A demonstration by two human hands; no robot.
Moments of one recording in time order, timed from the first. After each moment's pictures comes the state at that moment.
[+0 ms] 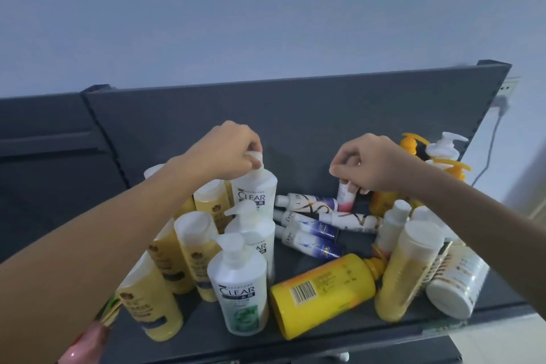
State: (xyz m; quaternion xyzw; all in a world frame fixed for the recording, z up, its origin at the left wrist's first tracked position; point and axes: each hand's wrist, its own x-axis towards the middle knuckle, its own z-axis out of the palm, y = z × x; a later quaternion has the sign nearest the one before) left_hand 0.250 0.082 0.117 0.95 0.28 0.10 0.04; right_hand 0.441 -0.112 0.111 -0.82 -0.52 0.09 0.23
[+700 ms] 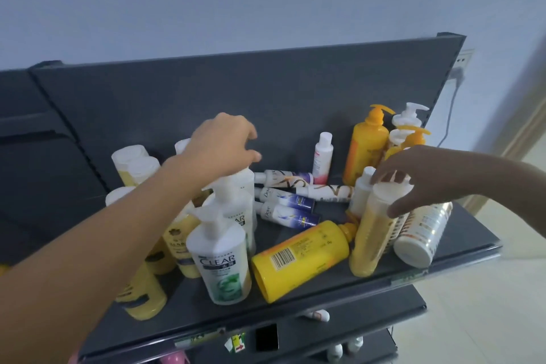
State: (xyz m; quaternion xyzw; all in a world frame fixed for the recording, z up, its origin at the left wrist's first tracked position) left_hand 0.262 0.041 0.092 0.95 0.30 0.10 0.03; right_hand 0.475 -0.223 0.101 -0.82 -0.55 0.12 -0.05
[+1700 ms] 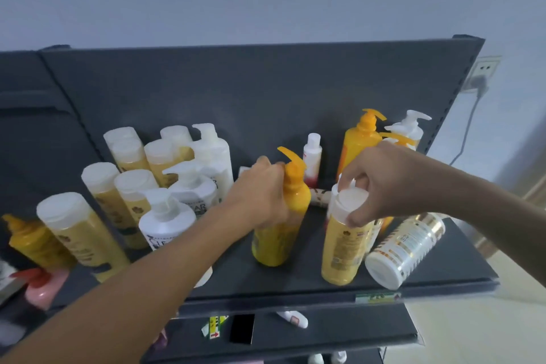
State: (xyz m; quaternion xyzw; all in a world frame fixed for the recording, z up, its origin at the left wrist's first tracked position) left_hand 0.332 -0.084 0.026 0.92 0.36 0.07 0.12; right_hand 0.485 -0.237 0.109 -0.78 -0.63 0.05 0.01
